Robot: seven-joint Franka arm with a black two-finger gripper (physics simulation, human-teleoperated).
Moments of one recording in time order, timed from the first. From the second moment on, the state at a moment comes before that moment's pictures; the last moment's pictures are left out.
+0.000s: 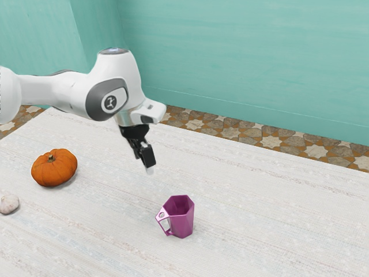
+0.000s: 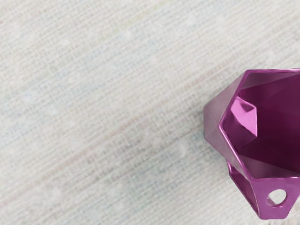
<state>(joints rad) -0.31 0.02 0.17 -2.05 -0.06 2.07 0.45</state>
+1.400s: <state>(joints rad) -0.39 0.07 0.17 -2.41 -0.31 2.56 0.79</state>
